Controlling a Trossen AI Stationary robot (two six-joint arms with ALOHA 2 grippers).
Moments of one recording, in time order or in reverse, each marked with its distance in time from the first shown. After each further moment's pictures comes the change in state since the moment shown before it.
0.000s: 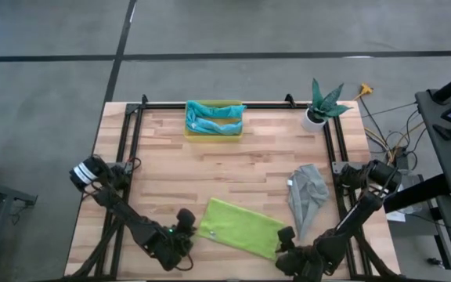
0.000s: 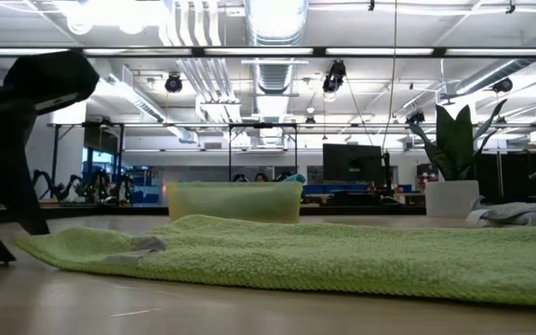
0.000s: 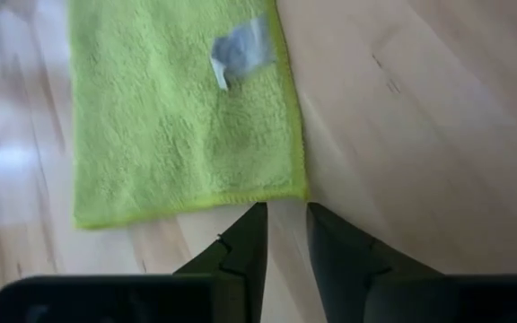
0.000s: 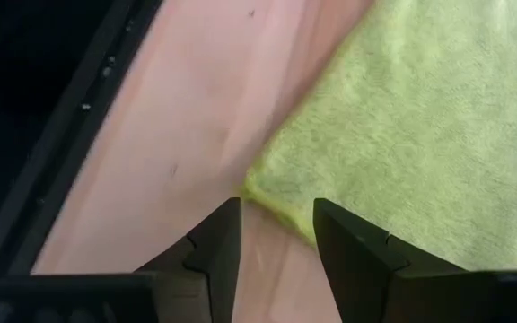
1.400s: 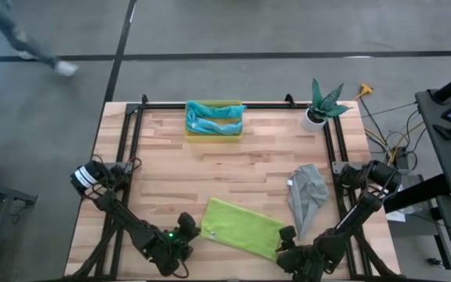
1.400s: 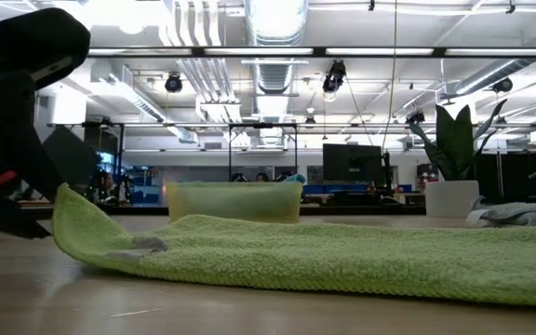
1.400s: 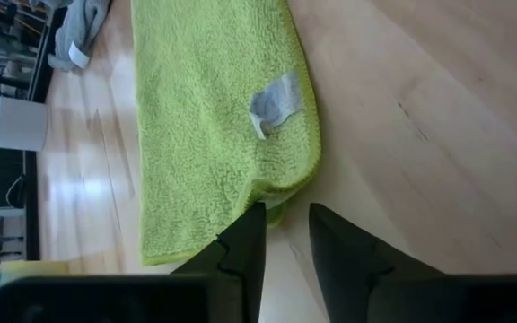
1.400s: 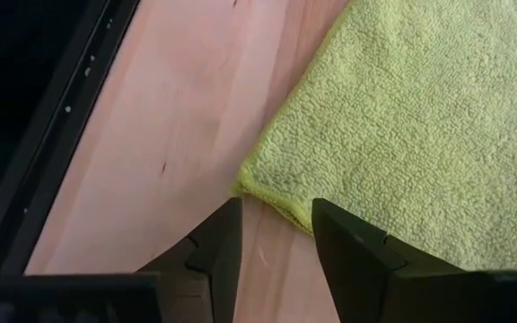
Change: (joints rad) left arm -0.042 0.046 0.005 0.096 -0.171 0.125; right arm 0.004 0.003 -0.050 0.064 0.014 0.079
